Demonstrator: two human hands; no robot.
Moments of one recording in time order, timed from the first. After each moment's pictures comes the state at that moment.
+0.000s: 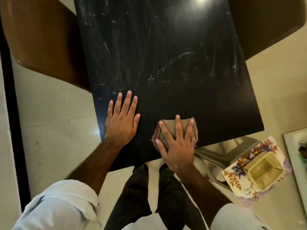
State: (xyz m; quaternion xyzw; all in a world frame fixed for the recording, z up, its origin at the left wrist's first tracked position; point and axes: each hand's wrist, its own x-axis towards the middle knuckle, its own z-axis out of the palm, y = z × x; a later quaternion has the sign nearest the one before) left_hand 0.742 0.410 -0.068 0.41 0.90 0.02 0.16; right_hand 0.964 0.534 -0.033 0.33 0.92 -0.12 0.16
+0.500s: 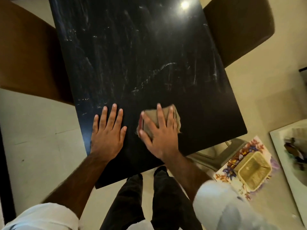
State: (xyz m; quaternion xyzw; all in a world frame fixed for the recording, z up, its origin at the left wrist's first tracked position) left_hand 0.742 0.411 -0.065 0.41 0.90 0.02 0.15; right_hand 0.902 0.586 -0.036 0.29 0.94 -0.15 0.12
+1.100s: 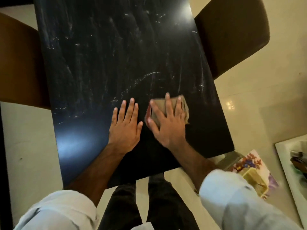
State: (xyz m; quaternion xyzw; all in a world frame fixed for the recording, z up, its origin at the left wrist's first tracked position) left_hand 0.791 0.569 -0.061 0.43 0.89 0.00 0.16; right_hand 0.916 0.733 -0.046 0.29 0.95 -0.13 0.09
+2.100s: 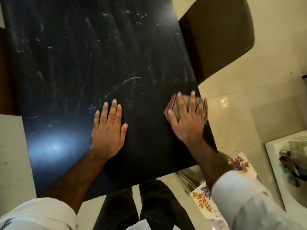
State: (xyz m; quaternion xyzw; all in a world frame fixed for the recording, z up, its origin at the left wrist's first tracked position) left_hand 0.790 0.599 -0.069 0.40 0.90 0.01 0.15; right_hand 0.964 0.858 -0.050 0.41 0.90 -0.11 0.09
